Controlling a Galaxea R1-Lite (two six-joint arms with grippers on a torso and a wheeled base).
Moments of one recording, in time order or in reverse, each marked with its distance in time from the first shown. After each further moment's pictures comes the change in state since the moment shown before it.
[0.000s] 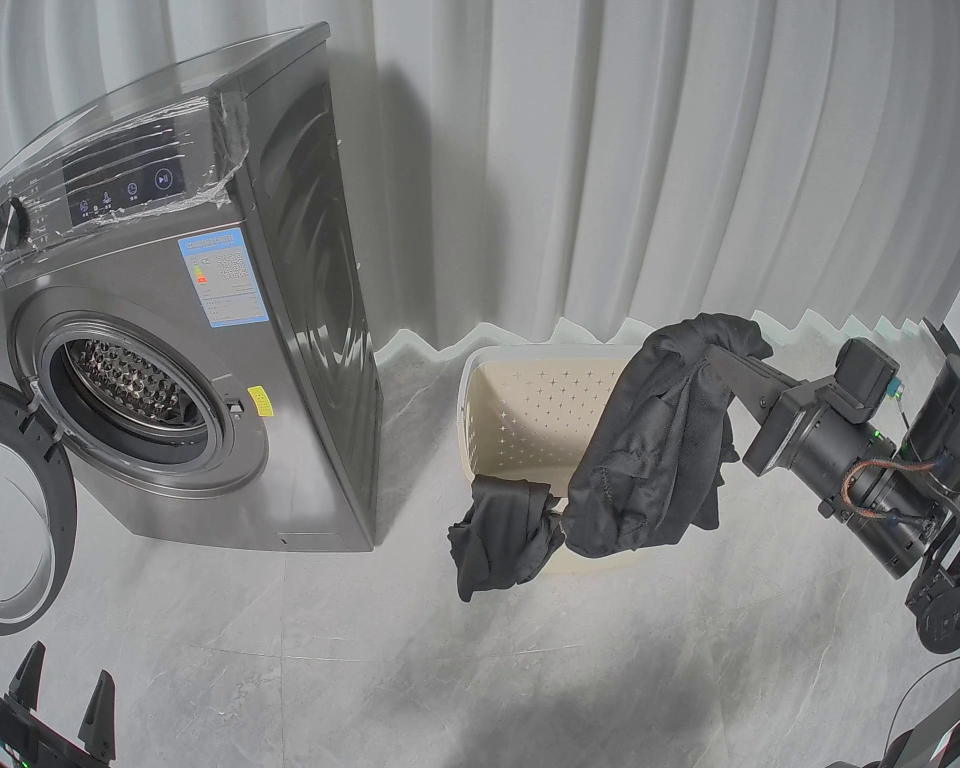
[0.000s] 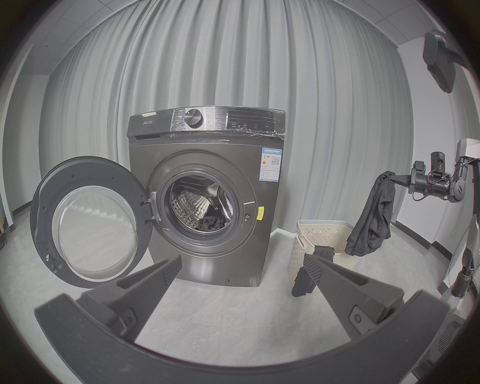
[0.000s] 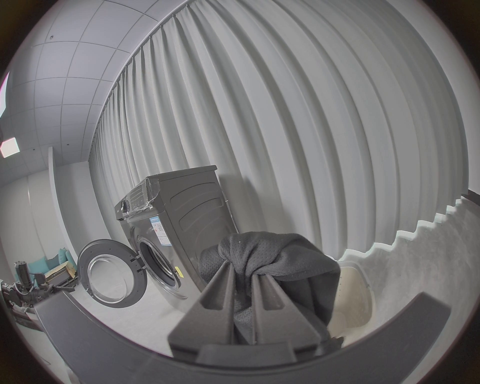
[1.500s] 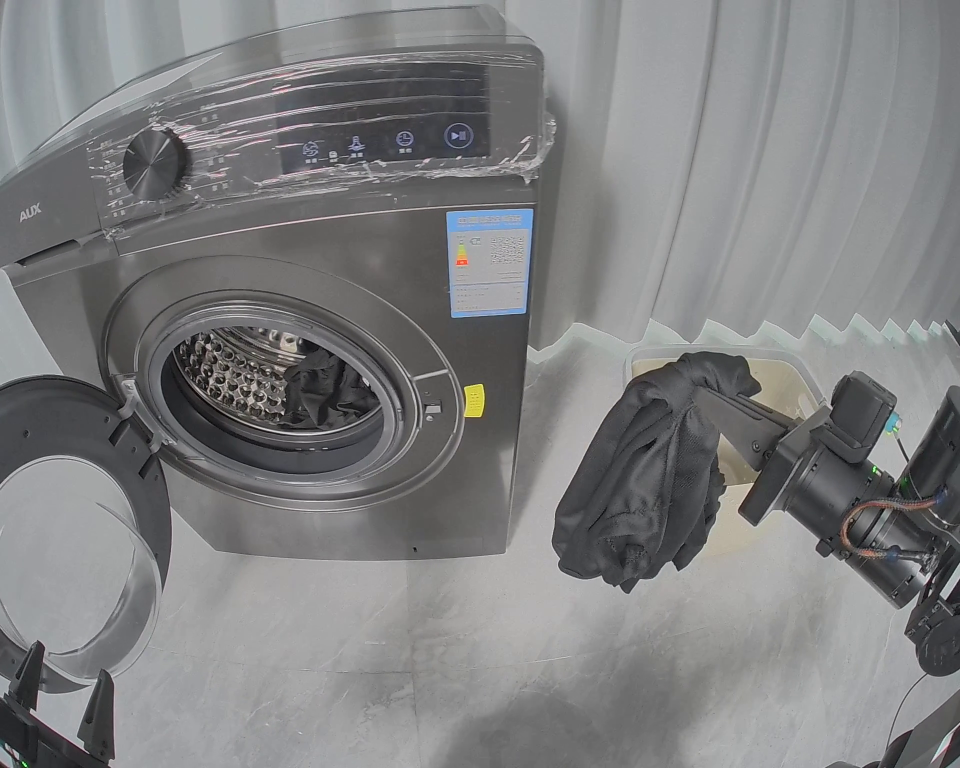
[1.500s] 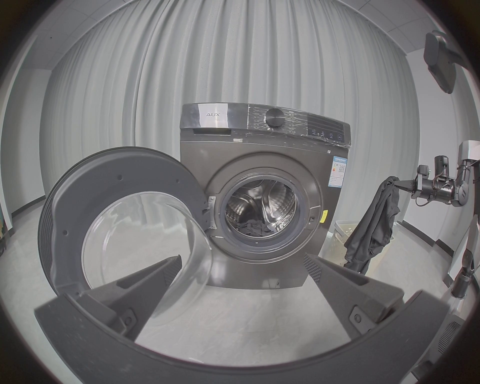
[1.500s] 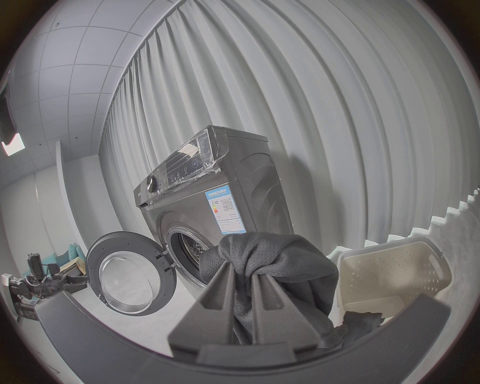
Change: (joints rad) left arm 0.001 0.000 0.000 0.000 0.001 -0.003; right arm 0.052 -0.011 0.075 -0.023 0.043 -0.001
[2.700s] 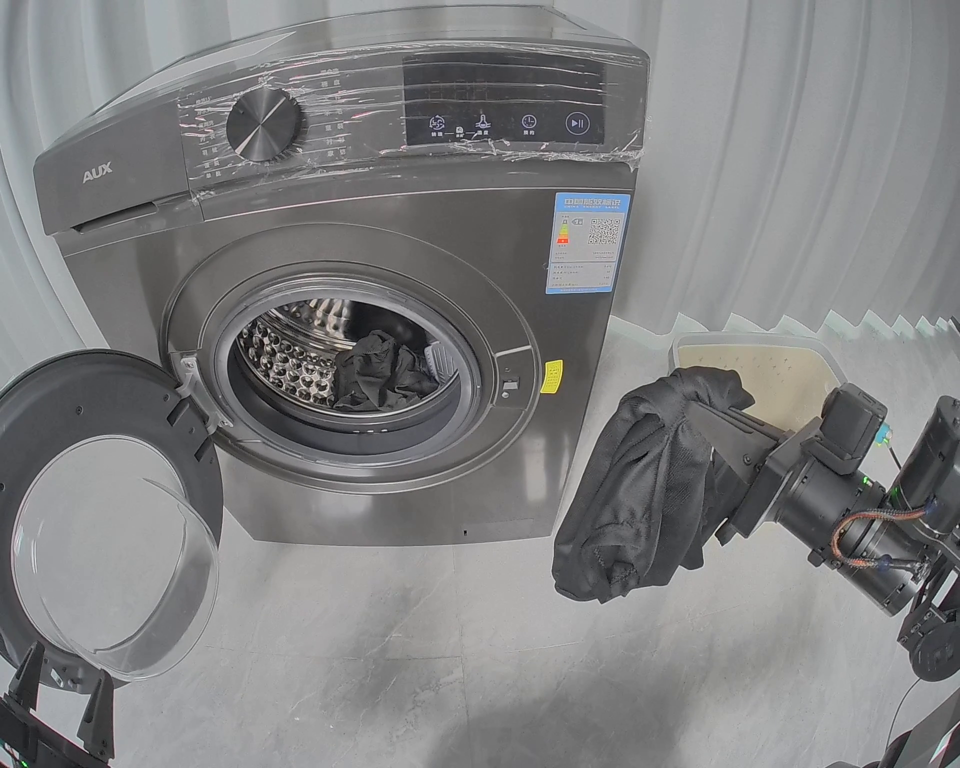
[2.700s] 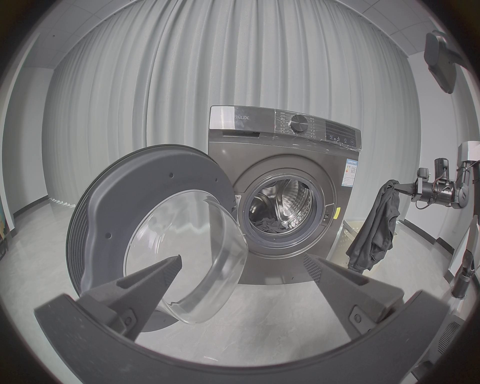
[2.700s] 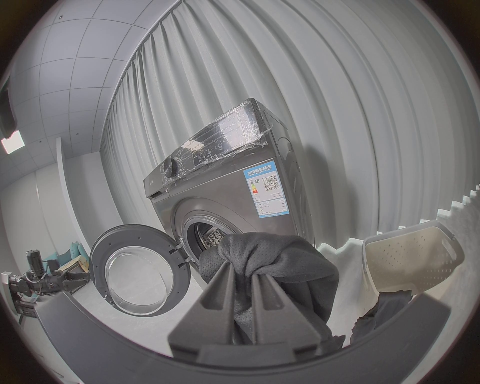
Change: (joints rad) left arm 0.000 0.000 0.000 0.000 0.000 -0.001; right arm 0.007 0.023 0.019 -0.021 -0.001 0.000
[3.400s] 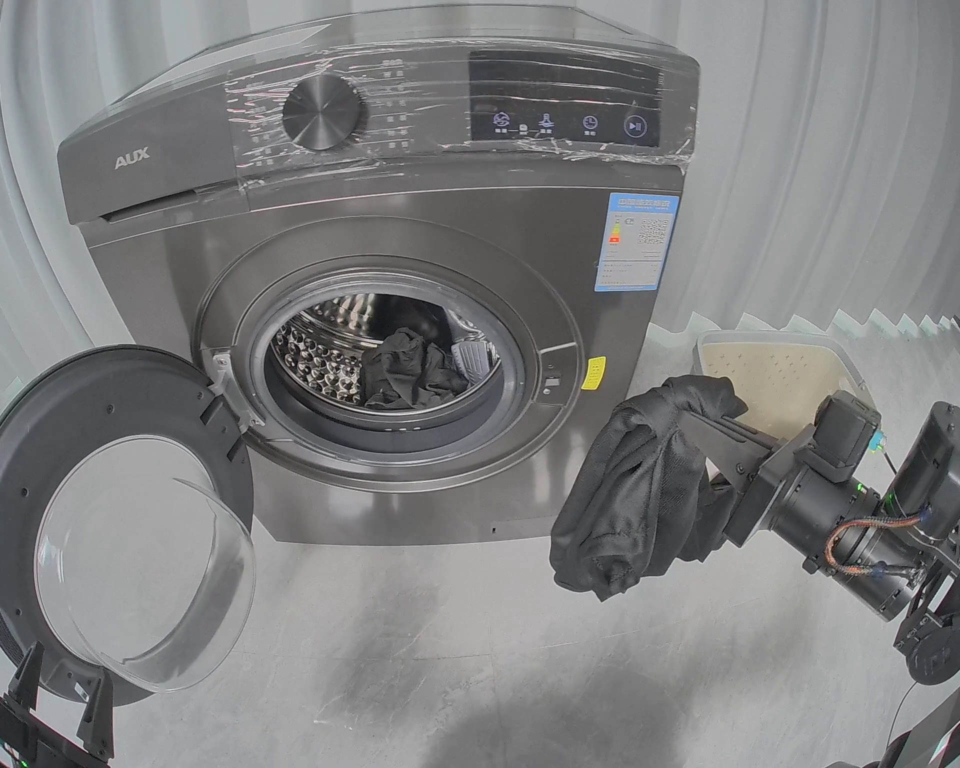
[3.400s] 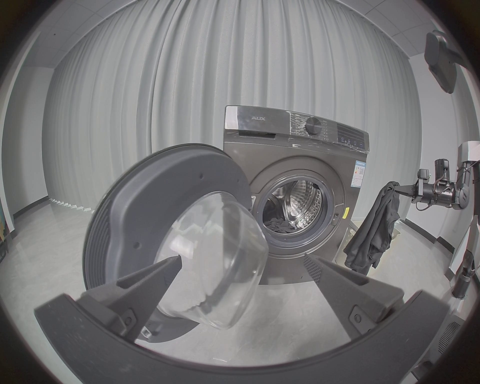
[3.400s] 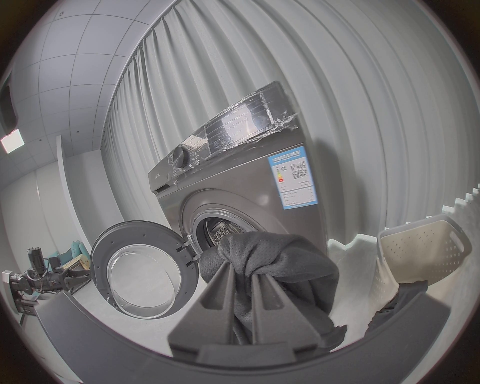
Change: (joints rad) left arm 0.000 0.000 0.000 0.000 0.000 0.000; right arm 0.013 0.011 0.006 -0.001 0.000 0.000
